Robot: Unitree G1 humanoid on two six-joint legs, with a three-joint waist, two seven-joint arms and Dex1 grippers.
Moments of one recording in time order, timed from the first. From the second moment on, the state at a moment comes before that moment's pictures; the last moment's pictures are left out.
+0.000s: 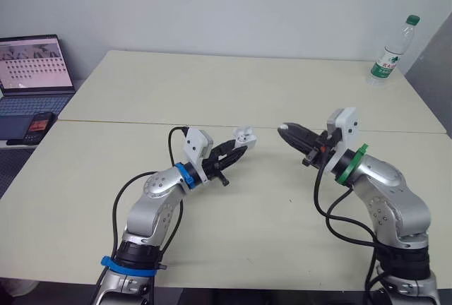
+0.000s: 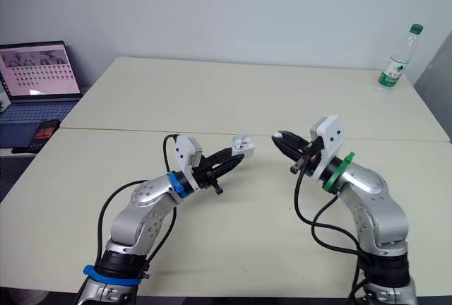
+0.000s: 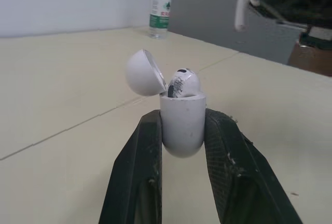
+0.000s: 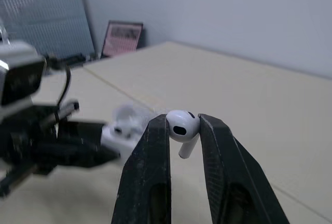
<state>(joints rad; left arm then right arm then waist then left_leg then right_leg) -0.31 0.29 -0.07 -0.10 -0.42 0.31 -0.75 -0.34 -0.28 -0.11 -0.44 0.42 0.60 0.64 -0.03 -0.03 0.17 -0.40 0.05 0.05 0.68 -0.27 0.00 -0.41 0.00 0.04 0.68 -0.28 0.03</state>
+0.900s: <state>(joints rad) -0.29 0.31 -0.07 -0.16 -0.47 0.34 -0.78 -0.30 -0.24 0.06 -0.37 0.39 0.50 0.56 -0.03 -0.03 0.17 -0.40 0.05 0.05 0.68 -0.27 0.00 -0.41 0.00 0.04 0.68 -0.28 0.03</state>
